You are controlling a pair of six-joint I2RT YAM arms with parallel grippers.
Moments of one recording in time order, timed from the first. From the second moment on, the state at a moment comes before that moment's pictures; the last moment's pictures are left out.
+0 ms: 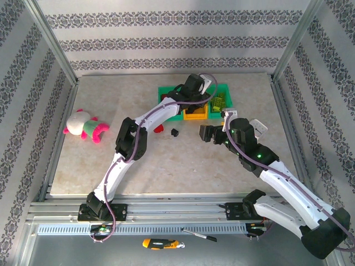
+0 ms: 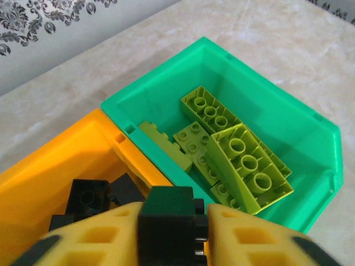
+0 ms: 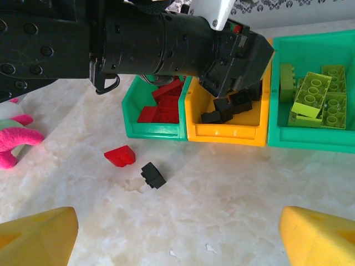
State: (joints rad) left arm -0.63 2.48 2.29 -0.43 0.01 -0.01; right arm 0.55 0.88 0.76 -0.34 0.06 0.39
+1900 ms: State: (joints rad) left arm -0.36 1.29 0.86 -0.29 -0.20 -0.31; right arm 0.69 2.08 1.48 -0.52 0.03 0.13
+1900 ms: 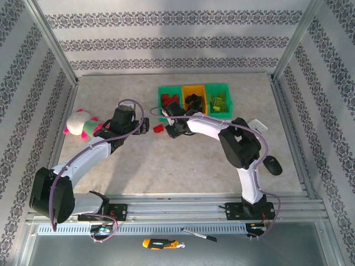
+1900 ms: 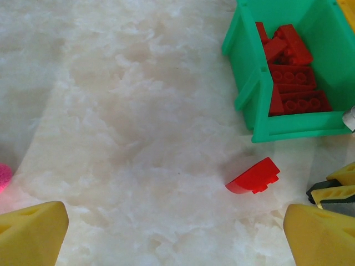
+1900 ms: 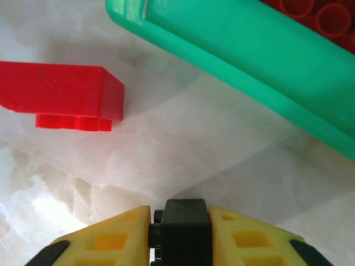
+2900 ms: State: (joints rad) left arm -0.36 1.40 0.86 -0.23 -0.02 -0.18; right arm 0.44 2.08 1.68 -0.41 0.16 0.15
